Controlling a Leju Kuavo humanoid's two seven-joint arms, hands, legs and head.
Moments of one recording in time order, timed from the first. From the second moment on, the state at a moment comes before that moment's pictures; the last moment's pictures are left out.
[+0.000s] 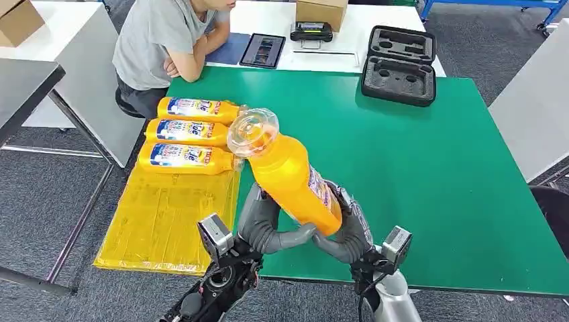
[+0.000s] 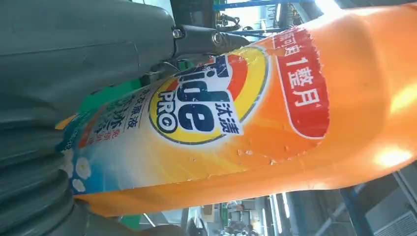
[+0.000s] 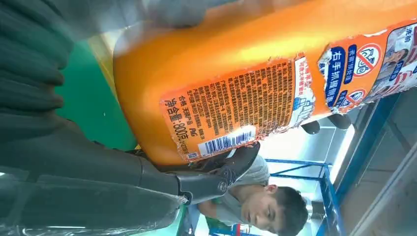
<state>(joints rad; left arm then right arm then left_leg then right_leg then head) -0.26 -0.22 -0.69 -1.29 0.00 -0.01 -0.70 -0.11 0.10 0.20 -1.28 -0.04 0.52 -0.70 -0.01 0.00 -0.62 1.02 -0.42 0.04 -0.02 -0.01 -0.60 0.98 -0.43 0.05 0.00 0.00</state>
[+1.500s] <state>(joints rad) -0.26 -0.22 -0.69 -1.29 0.01 -0.01 -0.70 -0.12 0.10 0.21 -1.26 -0.04 0.52 -0.70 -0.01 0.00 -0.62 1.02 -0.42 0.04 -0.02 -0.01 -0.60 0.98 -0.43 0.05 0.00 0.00</state>
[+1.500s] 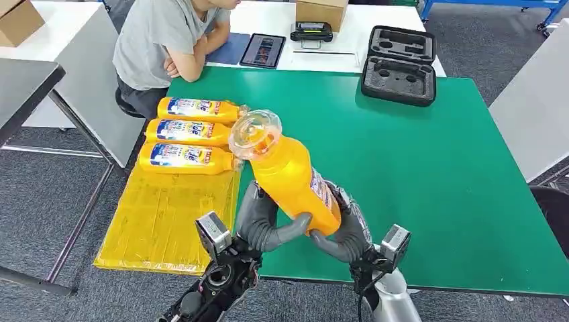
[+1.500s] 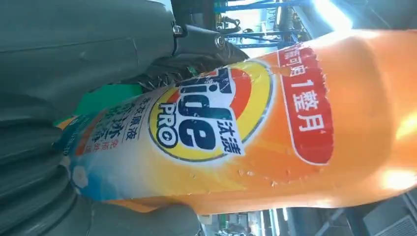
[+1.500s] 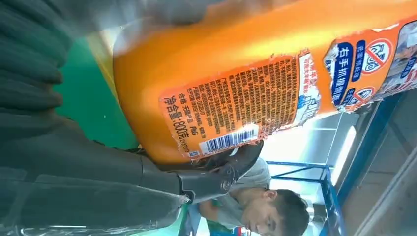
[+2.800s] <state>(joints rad) -0.29 -0.18 -0.73 -1.28 -0.07 0.23 -0.70 -0.14 0.09 0.24 -1.15 0.04 0.28 -0.70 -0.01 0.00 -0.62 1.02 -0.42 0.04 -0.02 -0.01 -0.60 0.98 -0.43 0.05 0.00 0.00</state>
